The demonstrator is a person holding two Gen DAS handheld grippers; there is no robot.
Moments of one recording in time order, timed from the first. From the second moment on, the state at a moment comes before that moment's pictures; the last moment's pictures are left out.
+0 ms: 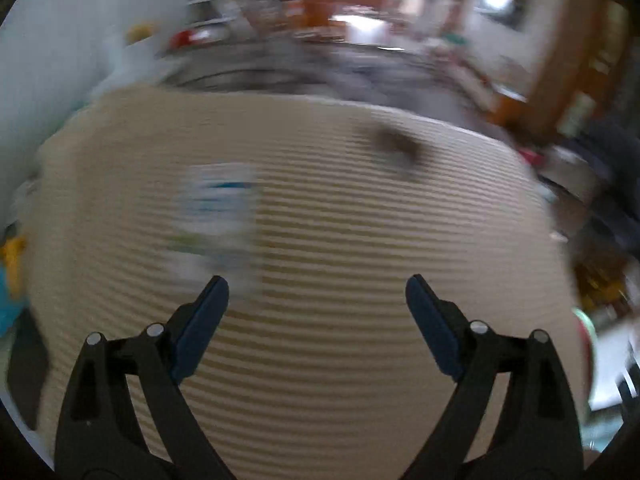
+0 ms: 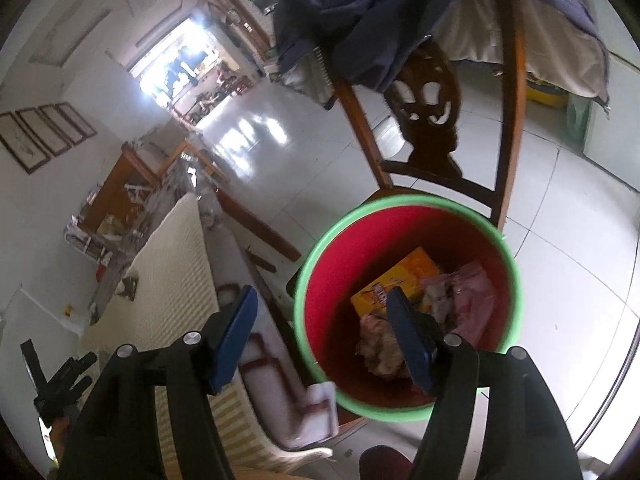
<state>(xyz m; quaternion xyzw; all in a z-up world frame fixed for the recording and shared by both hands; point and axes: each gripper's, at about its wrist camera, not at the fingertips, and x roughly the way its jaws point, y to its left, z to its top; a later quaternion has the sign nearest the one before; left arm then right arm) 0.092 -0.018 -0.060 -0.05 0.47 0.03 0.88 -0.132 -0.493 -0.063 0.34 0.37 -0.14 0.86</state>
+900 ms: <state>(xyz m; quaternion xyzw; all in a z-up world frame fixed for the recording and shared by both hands) 0.041 0.022 -0.063 -0.14 0.46 -0.05 0.87 0.181 -0.180 -0.043 -0.09 0.46 0.11 0.88</state>
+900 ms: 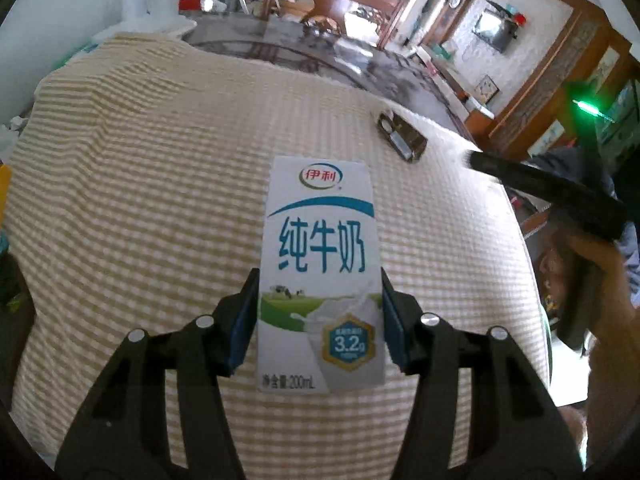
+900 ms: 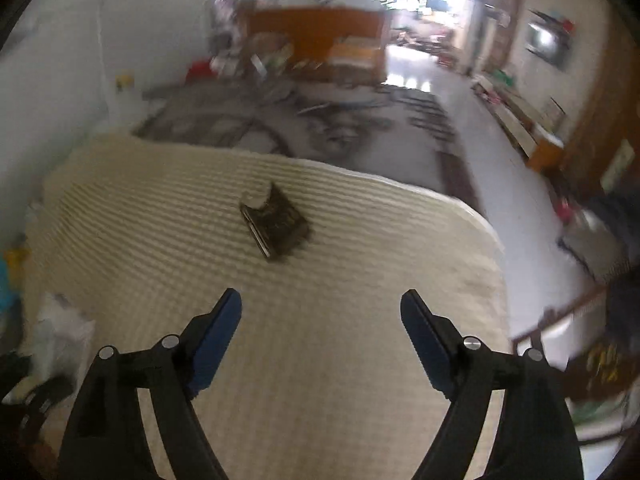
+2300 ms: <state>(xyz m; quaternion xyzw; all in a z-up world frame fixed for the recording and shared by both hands) 0.041 0.029 -0.051 -0.12 0.44 -0.03 0.89 0.072 -0.176 -0.080 -0.02 0.53 0.15 0.84</state>
